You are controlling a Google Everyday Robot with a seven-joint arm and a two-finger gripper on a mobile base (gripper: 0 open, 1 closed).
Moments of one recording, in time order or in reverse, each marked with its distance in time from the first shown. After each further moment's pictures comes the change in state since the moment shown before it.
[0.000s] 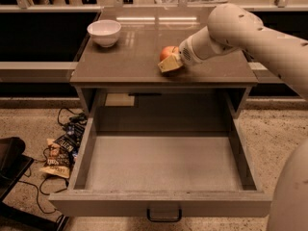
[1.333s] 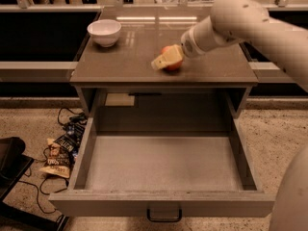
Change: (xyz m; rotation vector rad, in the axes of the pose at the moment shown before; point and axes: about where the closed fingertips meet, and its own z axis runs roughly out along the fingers) arm -0.021 -0.006 -0.023 0.036 -0.029 -0.034
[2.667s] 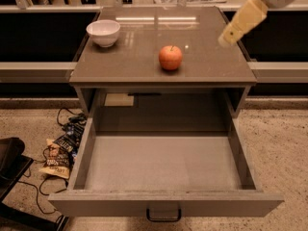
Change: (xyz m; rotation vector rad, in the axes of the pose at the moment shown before) arm -0.005 -0.028 -0.236 0.186 0.193 -0.332
